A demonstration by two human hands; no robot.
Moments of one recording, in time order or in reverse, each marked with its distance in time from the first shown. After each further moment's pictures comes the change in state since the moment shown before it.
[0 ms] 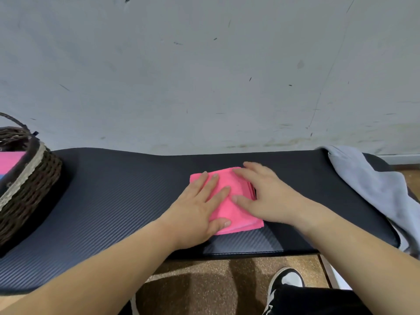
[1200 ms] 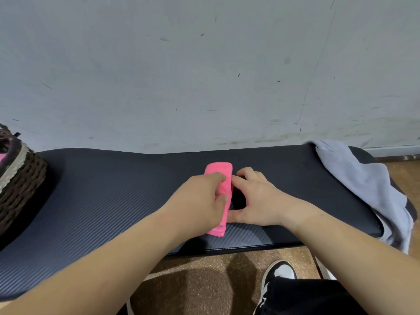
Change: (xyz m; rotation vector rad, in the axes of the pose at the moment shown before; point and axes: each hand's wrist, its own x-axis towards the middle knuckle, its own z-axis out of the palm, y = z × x) left_hand 0.002 0.042 -0.060 -0.460 0.174 -0.175; right_hand -0.012 -0.004 0.003 -0.071 -0.140 0.021
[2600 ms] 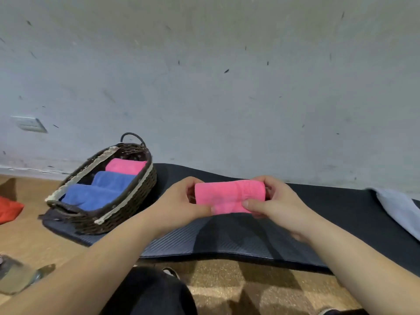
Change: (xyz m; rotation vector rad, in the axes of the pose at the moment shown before) left_hand -0.156 -0.118 -0.128 -0.627 0.234 -0.260; right_hand -0.025 -0.182 -0.014 0.846 0.167 -0.051
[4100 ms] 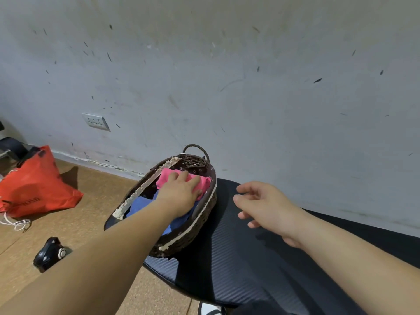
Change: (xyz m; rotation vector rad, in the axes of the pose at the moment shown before) left_hand 0.105 -0.128 -0.181 1.129 0.108 -0.197; right_hand 0.111 -0.094 0.165 -0.111 -0.203 0.102
